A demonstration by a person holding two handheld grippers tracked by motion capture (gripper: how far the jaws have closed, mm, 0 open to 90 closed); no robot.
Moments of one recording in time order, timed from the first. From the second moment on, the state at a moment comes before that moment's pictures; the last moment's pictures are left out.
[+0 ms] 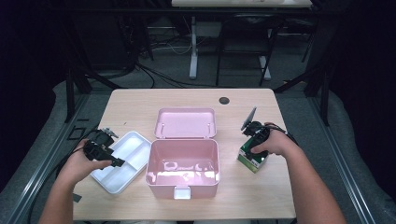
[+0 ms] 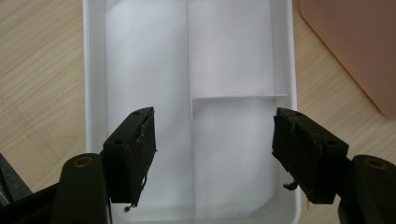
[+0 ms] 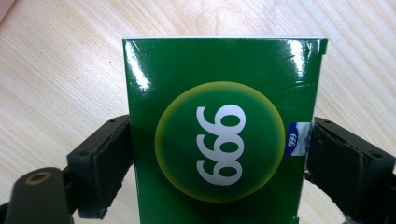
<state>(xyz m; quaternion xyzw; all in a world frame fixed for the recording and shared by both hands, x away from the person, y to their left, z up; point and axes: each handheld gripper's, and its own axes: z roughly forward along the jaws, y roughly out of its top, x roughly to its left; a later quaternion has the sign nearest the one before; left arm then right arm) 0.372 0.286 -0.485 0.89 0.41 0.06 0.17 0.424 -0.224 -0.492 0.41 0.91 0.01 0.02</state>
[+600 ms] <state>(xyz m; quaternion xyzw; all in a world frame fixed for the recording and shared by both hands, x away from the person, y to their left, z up) 0.373 0.286 -0.485 0.89 0.41 0.06 0.17 0.421 -0.221 -0.491 0.39 0.92 0.01 0.01</state>
